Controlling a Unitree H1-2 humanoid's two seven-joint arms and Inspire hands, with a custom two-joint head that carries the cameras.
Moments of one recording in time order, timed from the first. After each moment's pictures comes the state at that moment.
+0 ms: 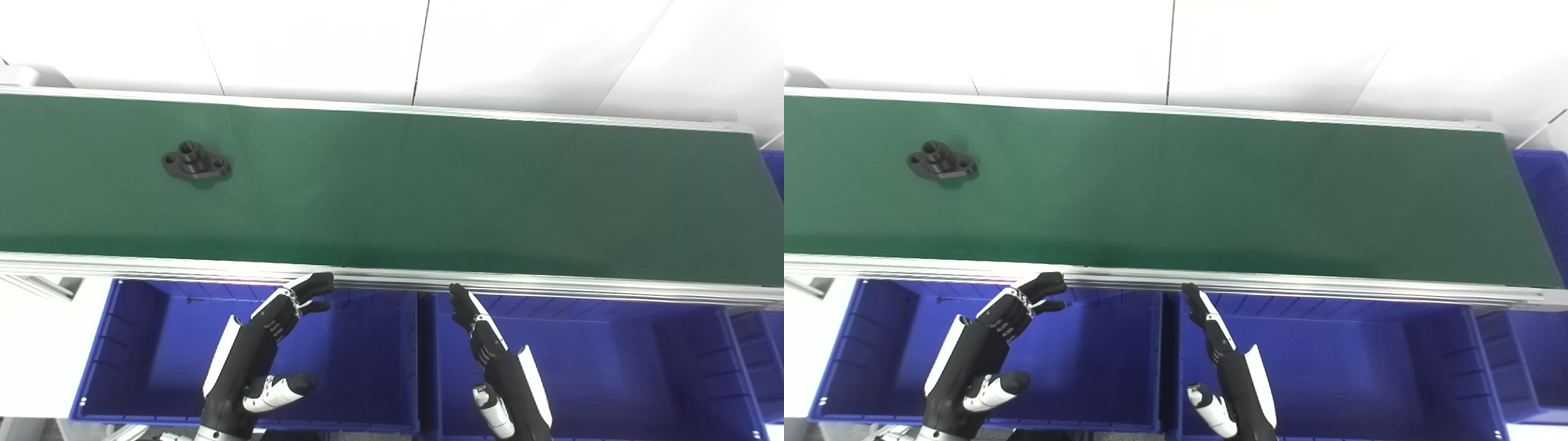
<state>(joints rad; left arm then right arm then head) 0.65 0.10 -0.25 -0.33 0.03 -0.37 -0.15 0.65 -0.07 0.36 -0.25 -0.18 -0.38 0.02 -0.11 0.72</state>
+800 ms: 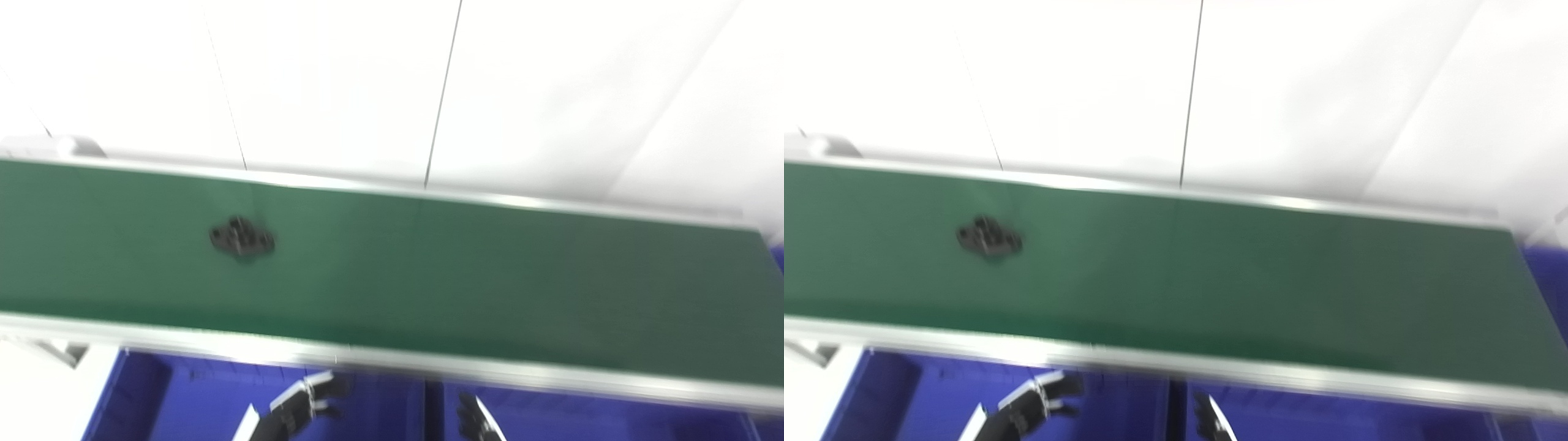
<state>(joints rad) 0.61 0.08 -0.28 -0.18 0.08 -0.42 -0.11 0.61 -0.09 0.32 -0.12 -0.15 -0.41 0.02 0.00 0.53</state>
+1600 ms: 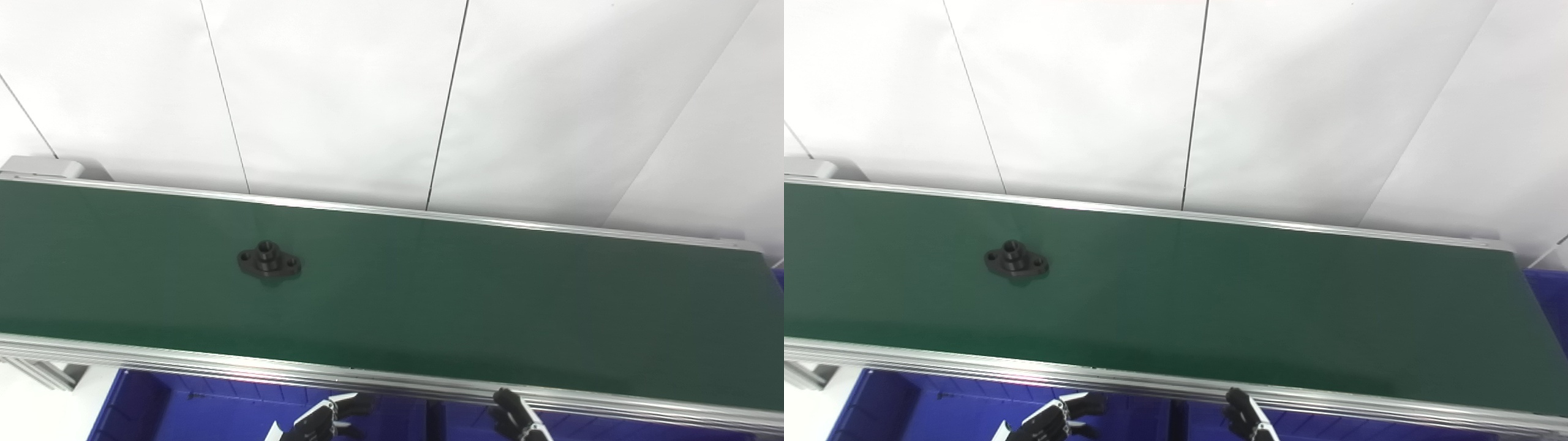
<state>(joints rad) 0.59 0.09 -0.35 -0.18 0.11 -0.43 -0.05 0.64 -0.11 0.26 -0.34 -0.17 -0.41 0.02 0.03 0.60</state>
